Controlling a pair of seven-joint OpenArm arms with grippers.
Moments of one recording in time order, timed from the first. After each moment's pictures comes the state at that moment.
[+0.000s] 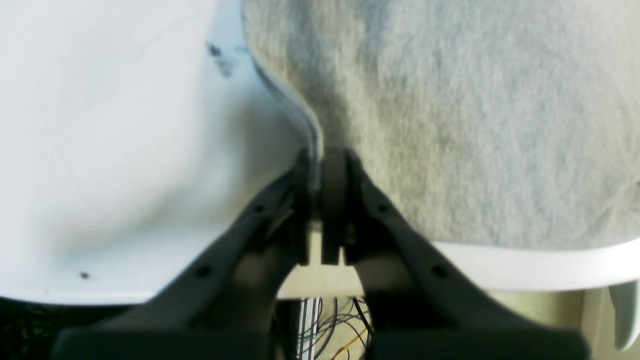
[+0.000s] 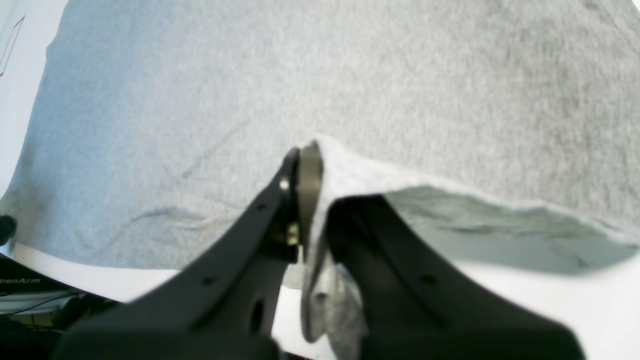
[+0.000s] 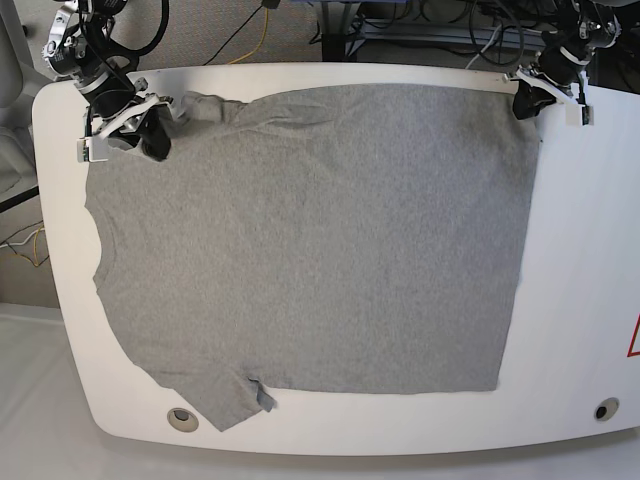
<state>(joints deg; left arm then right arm) 30.9 -8.5 -36.1 94.6 -38.8 -34.0 40.7 -28.6 11.7 32.4 106.5 49.6 30.3 -47.2</state>
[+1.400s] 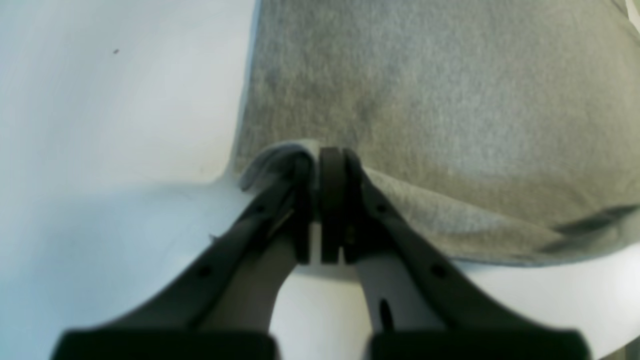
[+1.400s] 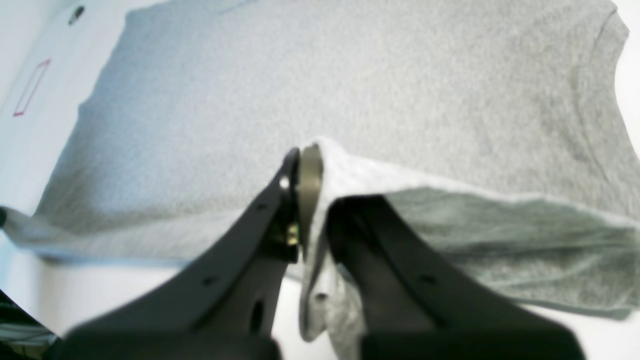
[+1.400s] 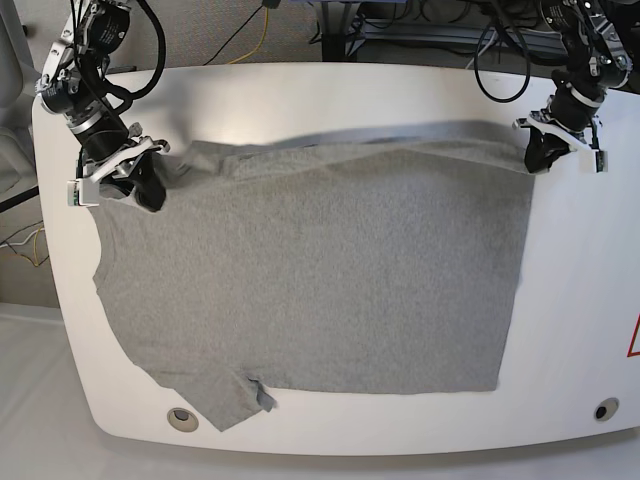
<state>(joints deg) 20.0 -8.6 -37.5 98.4 -38.6 -33.0 44.5 -17.5 12.0 32.2 106.7 50.1 30.1 -48.9</state>
